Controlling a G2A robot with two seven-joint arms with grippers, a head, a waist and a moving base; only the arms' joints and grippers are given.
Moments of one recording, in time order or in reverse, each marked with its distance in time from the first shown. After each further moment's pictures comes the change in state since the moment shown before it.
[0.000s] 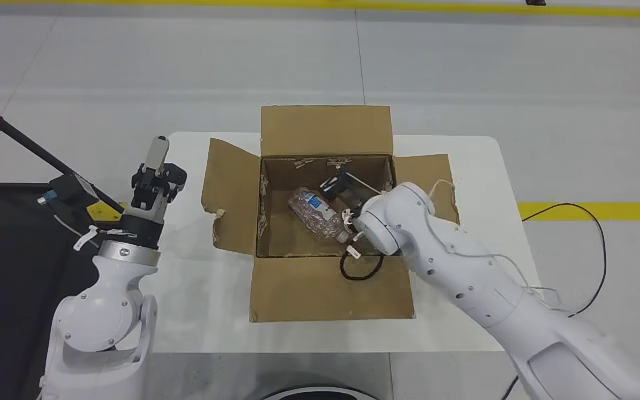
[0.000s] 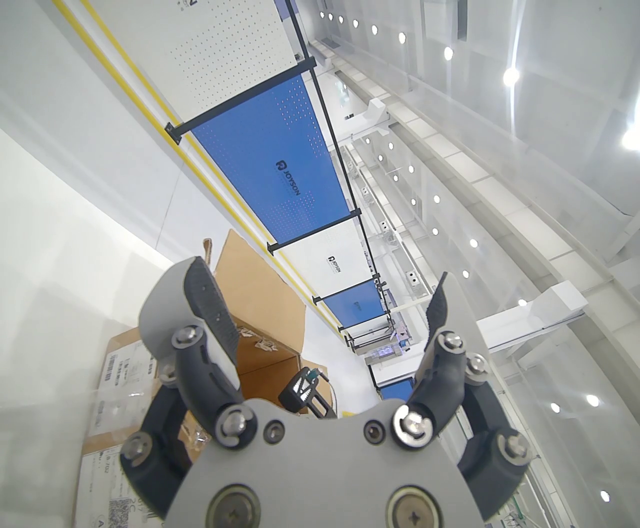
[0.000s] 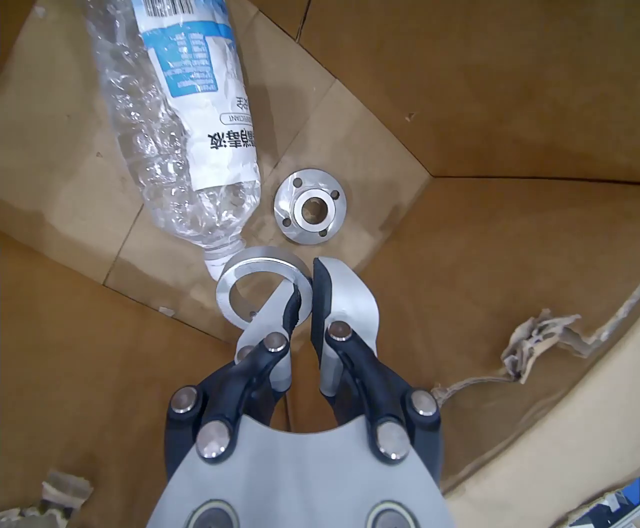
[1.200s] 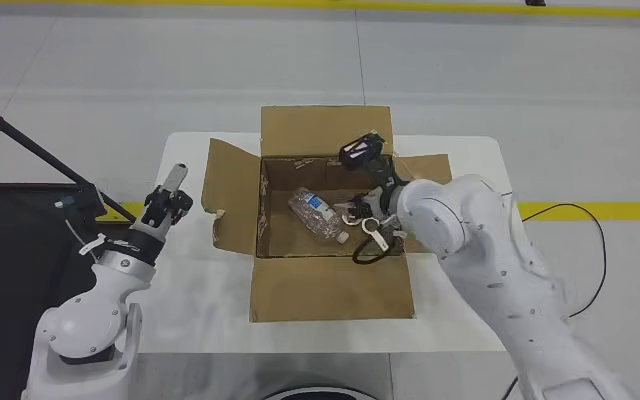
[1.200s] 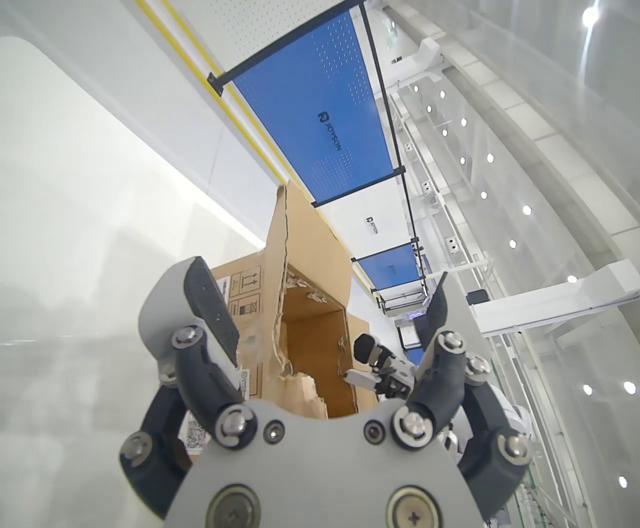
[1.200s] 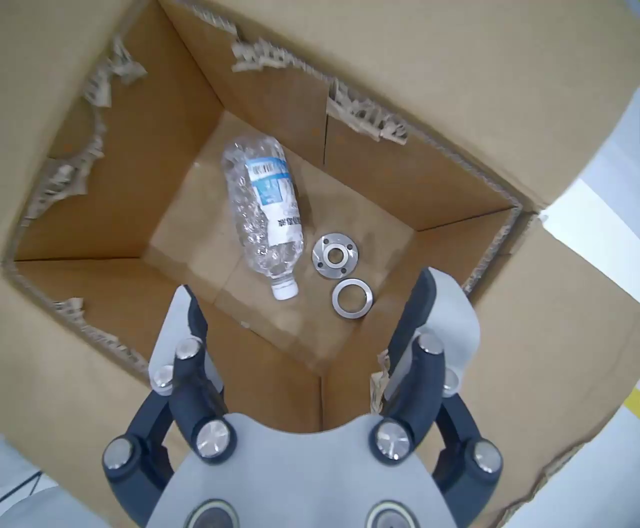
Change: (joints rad) left arm 0.051 0.033 -0.055 0.019 0.030 0.040 -0.226; right arm -0.222 0.039 0.458 -0.352 0.122 -0.051 -0.034
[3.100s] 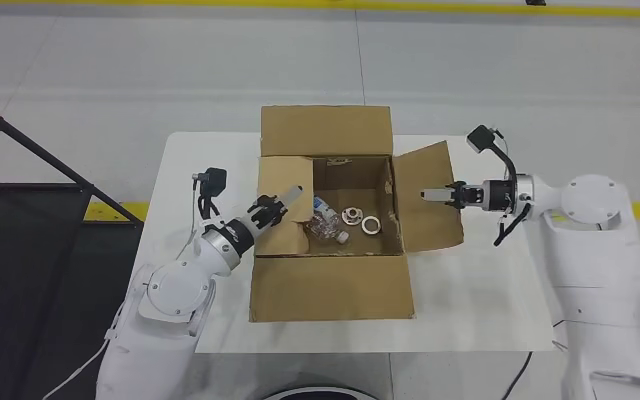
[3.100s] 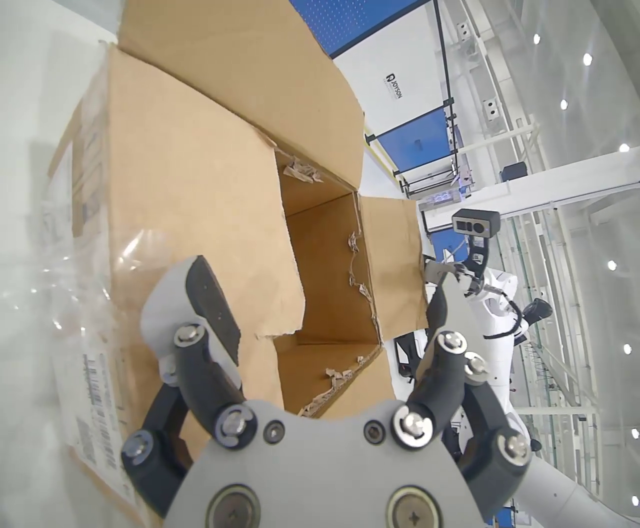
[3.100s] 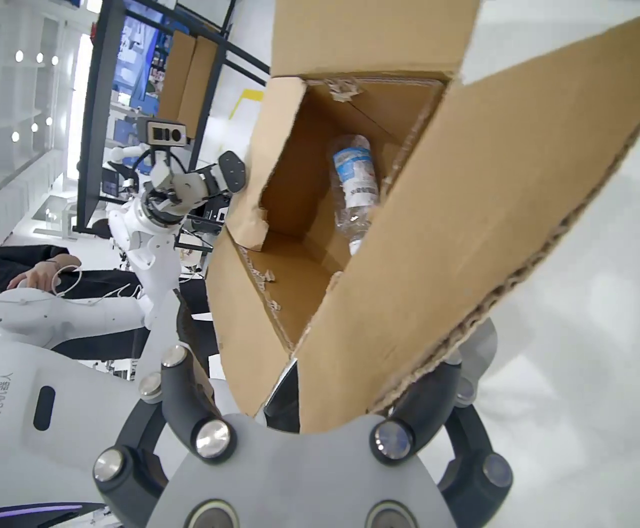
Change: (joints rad) left arm -0.224 0.036 0.379 0.158 0.192 0.073 -0.160; right arm -0.007 0.127 0.404 0.542 0.973 -0.435 0.184
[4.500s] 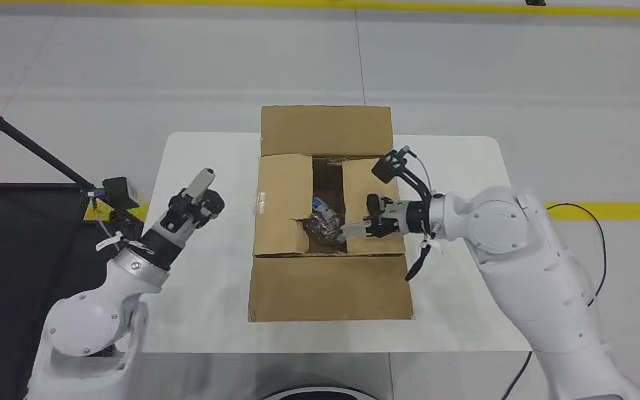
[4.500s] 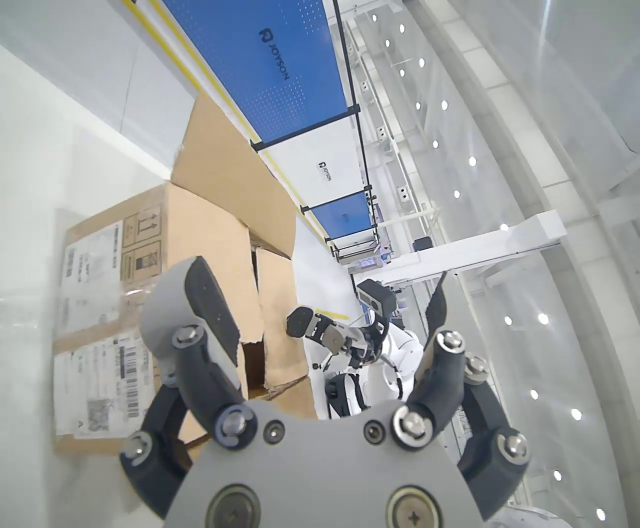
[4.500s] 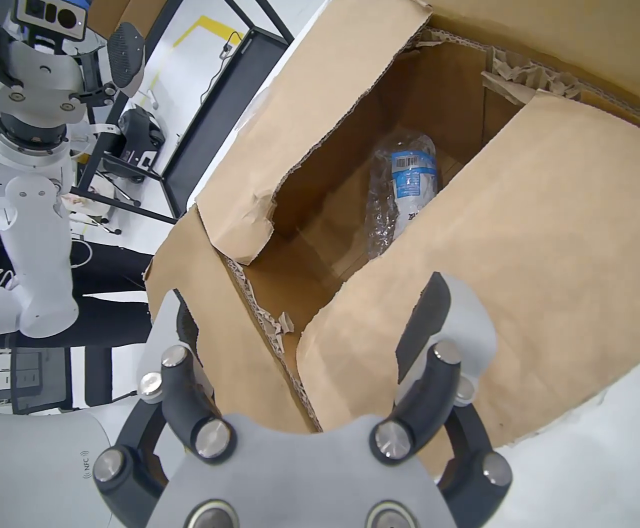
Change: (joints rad) left arm 0.245 0.024 -0.352 -0.178 -0.393 -0.134 0.064; right arm -0.067 -0.003 -0.326 -0.372 -0.349 0.084 -0.334
